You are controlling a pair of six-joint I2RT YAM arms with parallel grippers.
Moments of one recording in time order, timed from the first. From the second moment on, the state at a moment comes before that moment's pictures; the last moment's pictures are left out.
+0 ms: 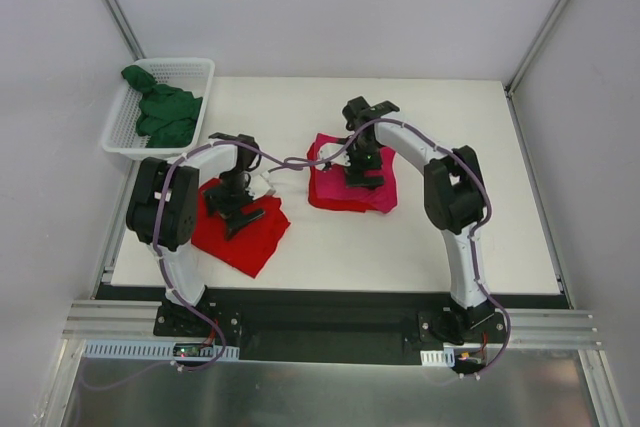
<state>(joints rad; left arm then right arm) -0.27 1.85 1.18 -1.15 -0.06 0.62 0.54 2.19 1.85 -1.11 -0.13 -1.25</state>
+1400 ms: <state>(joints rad) 0.03 1.60 1.28 -1.21 -0.11 0.50 0.82 1.88 1.98 -1.38 -0.11 -0.49</state>
